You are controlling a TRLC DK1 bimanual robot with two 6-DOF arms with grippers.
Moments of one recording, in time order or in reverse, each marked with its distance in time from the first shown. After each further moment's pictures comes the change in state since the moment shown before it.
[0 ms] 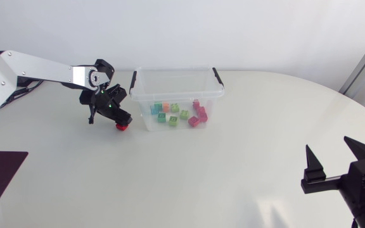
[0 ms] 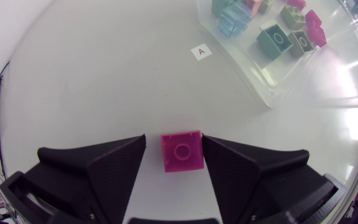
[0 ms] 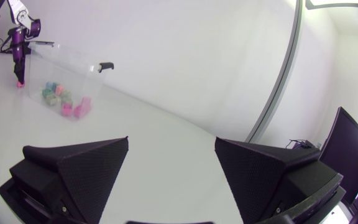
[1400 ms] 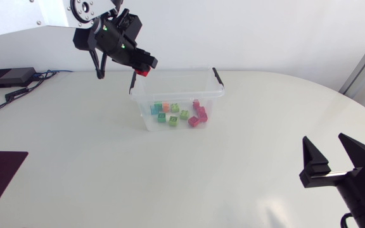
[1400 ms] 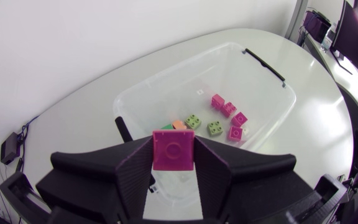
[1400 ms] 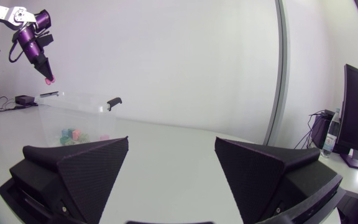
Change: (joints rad) left arm -0.229 -0.308 0.206 -0.084 -0.027 -0.253; right arm 0.082 -0.027 -0.002 0.050 -0.001 0.311
